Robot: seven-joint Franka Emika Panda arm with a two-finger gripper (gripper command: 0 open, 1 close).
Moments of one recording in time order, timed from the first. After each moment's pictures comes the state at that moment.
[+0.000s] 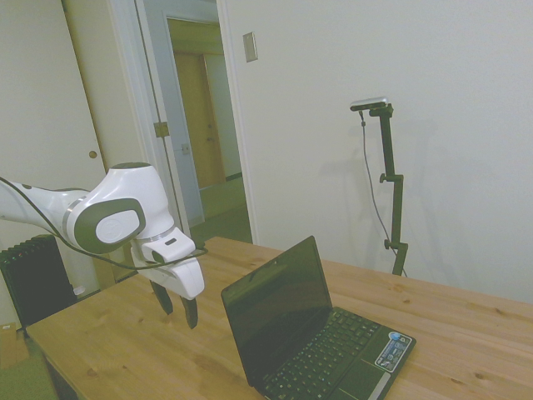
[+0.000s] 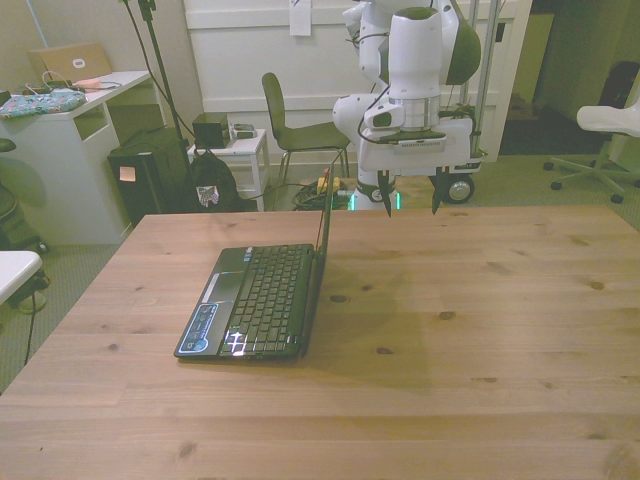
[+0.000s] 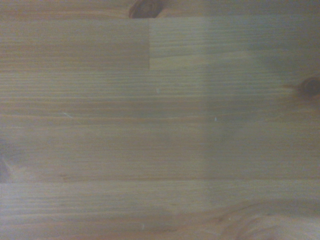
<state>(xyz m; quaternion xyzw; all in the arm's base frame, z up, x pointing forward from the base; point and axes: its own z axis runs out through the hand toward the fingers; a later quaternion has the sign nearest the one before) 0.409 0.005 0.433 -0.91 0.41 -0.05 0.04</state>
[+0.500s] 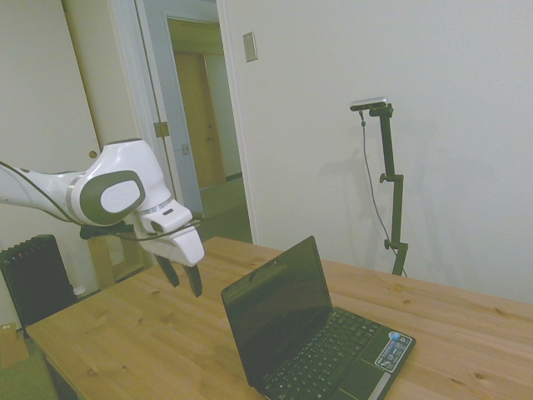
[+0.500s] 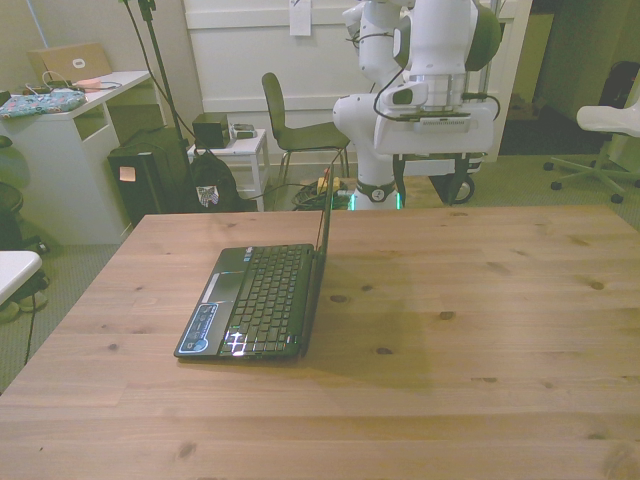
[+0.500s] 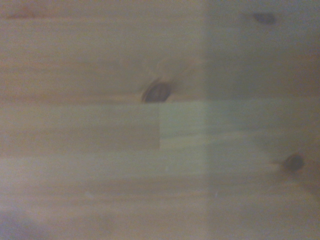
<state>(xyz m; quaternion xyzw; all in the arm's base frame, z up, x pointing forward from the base) 0.453 0.027 0.490 -0.89 0.43 -0.11 0.03</state>
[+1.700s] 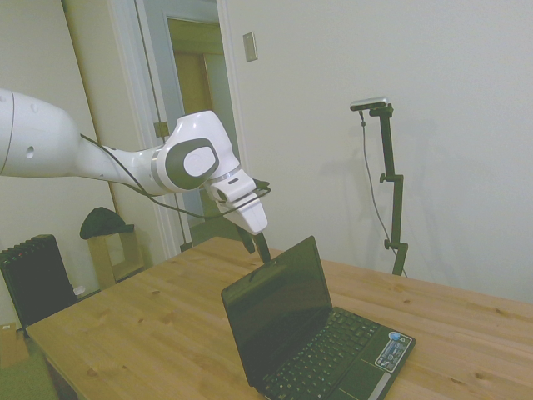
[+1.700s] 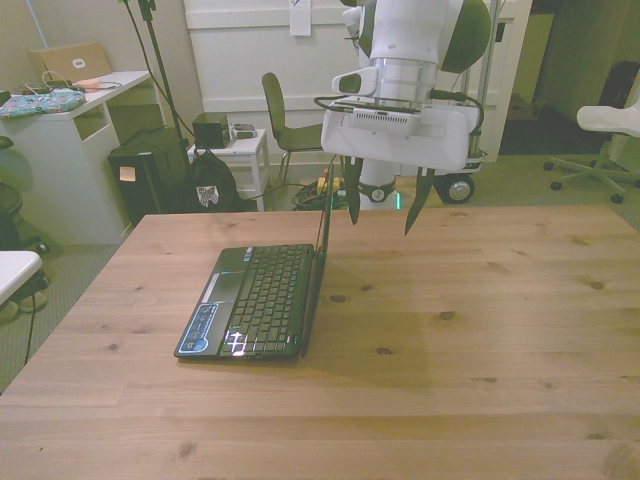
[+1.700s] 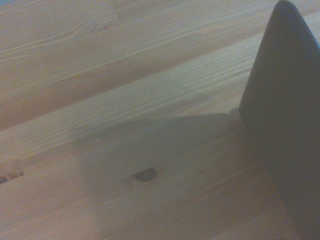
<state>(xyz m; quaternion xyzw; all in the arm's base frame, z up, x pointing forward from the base) 0.565 -0.058 0.521 -0.81 0.57 -0.15 0.02</state>
